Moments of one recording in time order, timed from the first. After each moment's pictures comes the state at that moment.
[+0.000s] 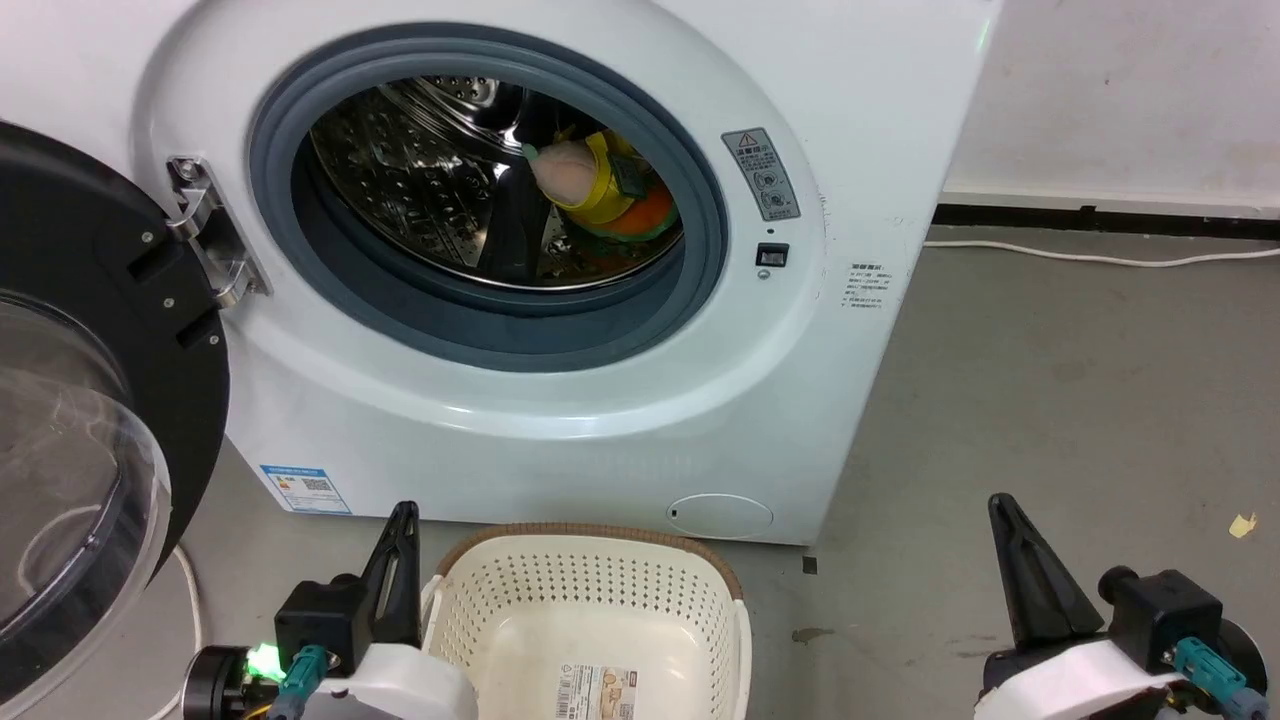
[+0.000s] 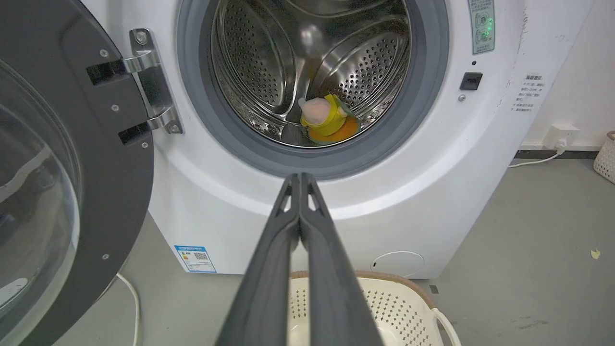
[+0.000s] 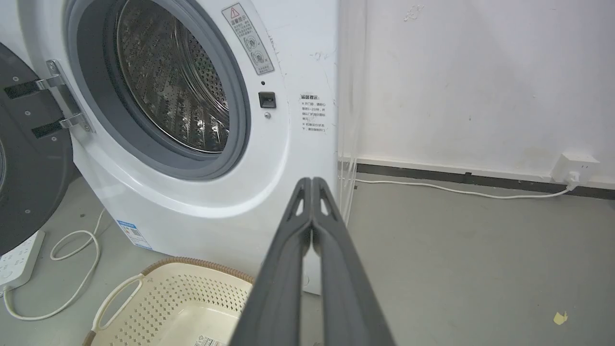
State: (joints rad) left arm 0.00 0.07 -0.06 0.07 -0.06 0.03 -0.13; right arm 0.03 -0.05 0.01 0.03 0.10 0.13 -0.13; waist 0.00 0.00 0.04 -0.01
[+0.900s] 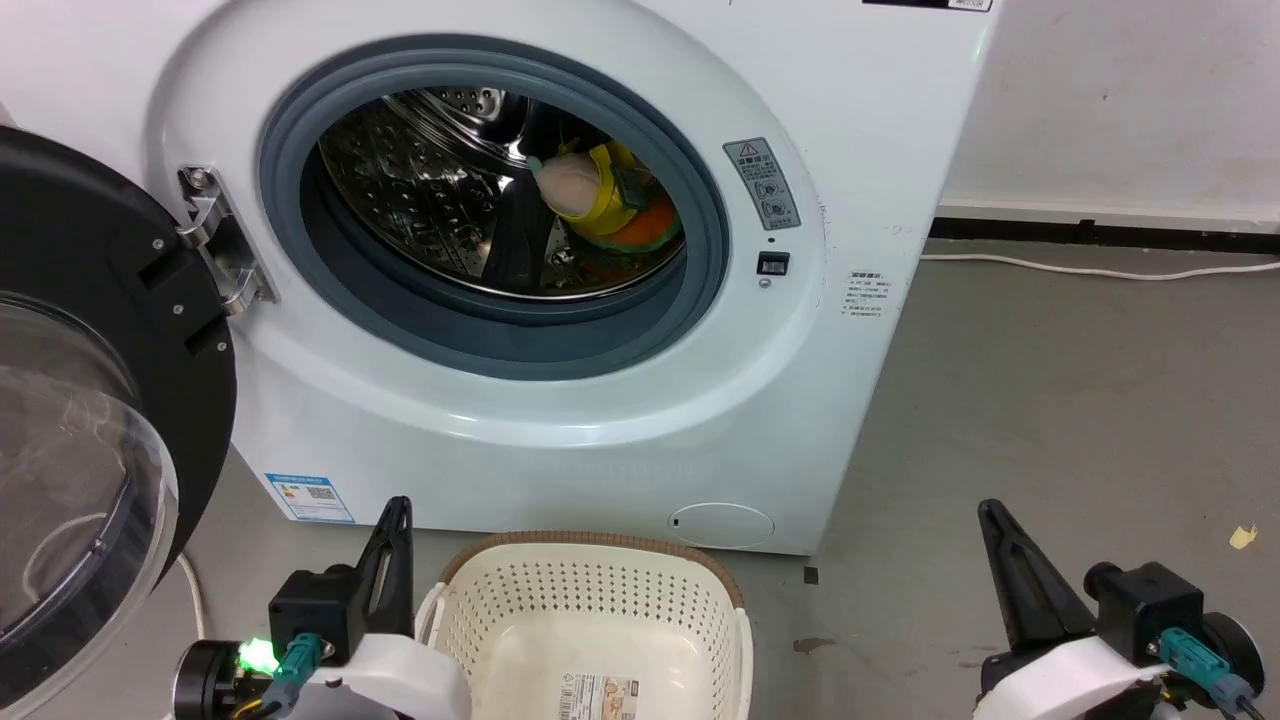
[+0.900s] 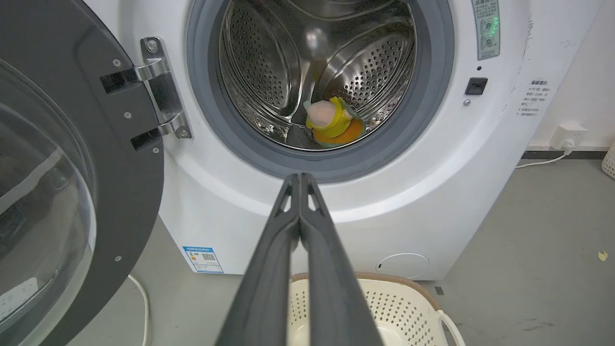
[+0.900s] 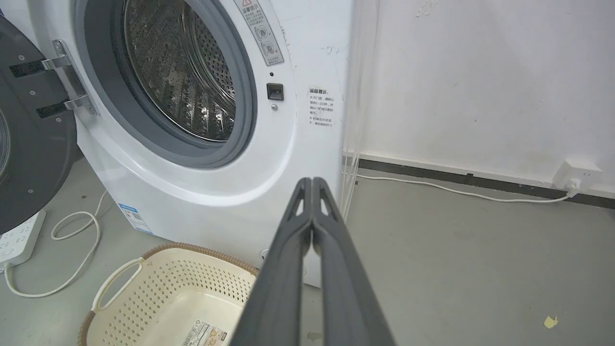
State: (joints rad) left arm 0.00 0.06 -0.04 0.04 -0.04 0.02 -0.08; right arm 0.03 -0.05 0.01 0.02 0.06 0.13 -0.08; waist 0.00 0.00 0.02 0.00
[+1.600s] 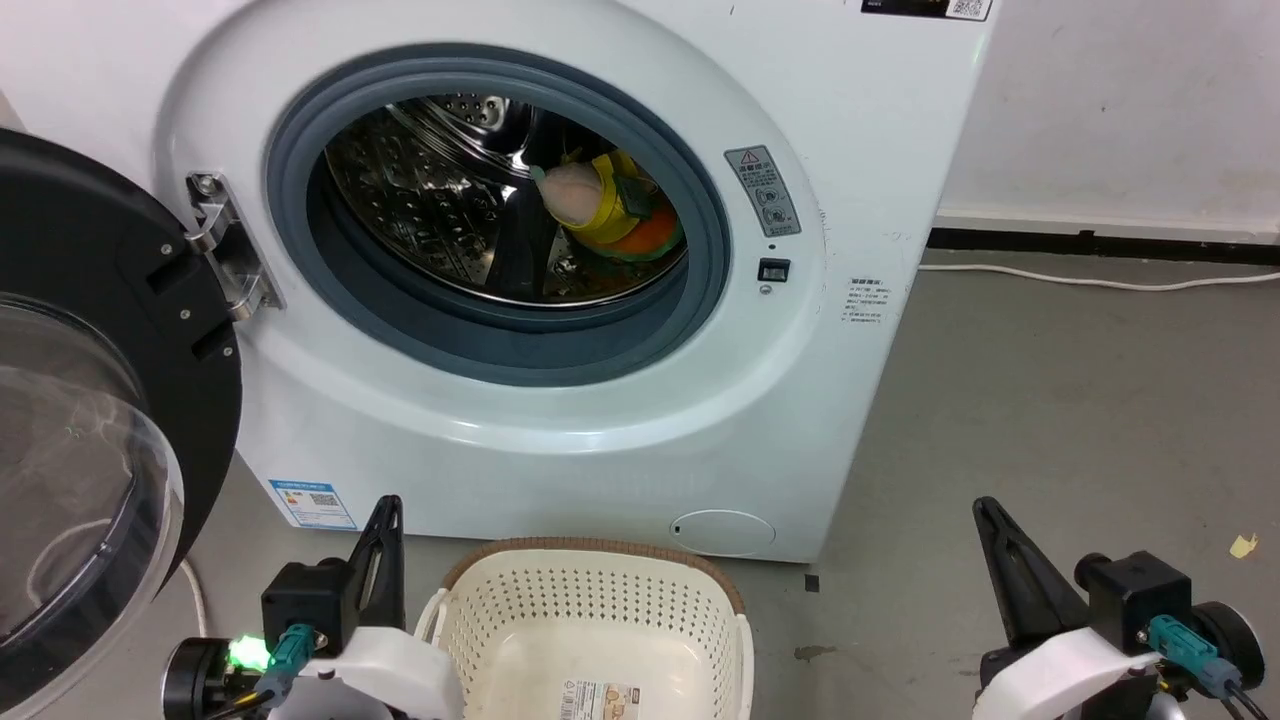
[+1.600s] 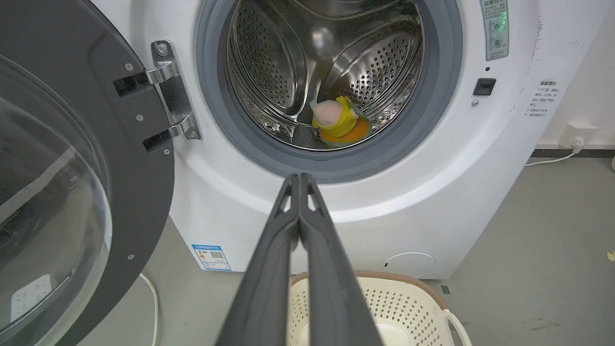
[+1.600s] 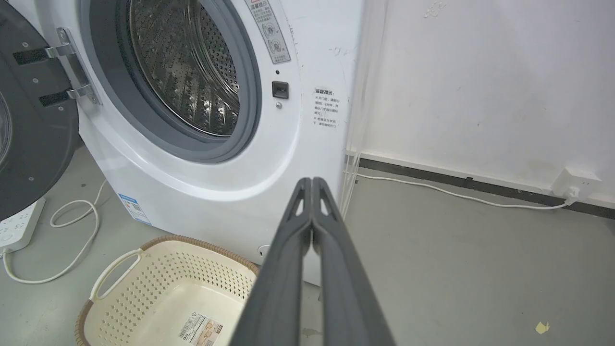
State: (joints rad) left arm 0.00 0.05 -0.02 0.02 -0.02 0.01 -0.03; right arm 0.01 -0.05 0.01 0.01 0.03 0.13 -0.04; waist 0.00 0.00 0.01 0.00
